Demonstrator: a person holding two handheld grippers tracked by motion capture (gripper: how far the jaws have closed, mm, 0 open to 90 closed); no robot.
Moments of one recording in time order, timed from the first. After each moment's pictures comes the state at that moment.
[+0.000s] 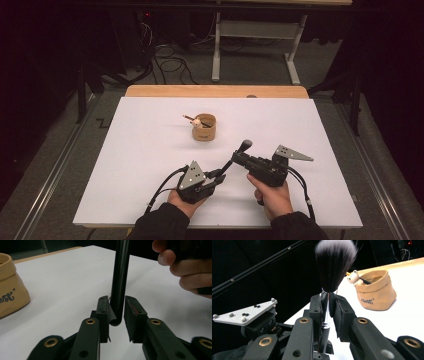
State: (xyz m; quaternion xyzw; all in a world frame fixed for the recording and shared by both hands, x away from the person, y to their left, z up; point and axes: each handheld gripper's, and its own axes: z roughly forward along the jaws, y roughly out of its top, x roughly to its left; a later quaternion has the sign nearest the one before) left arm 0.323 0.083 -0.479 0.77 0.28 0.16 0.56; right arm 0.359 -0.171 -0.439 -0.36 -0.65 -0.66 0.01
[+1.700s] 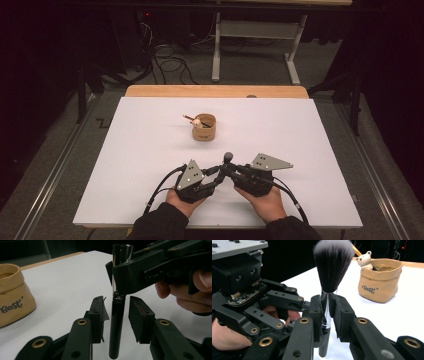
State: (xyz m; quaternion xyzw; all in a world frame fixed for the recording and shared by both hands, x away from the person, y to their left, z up) left arm 0.320 0.086 -0.470 0.77 0.27 0.17 0.56; right arm 0.340 -0.135 -0.443 -0.29 -0.76 -0.57 -0.09
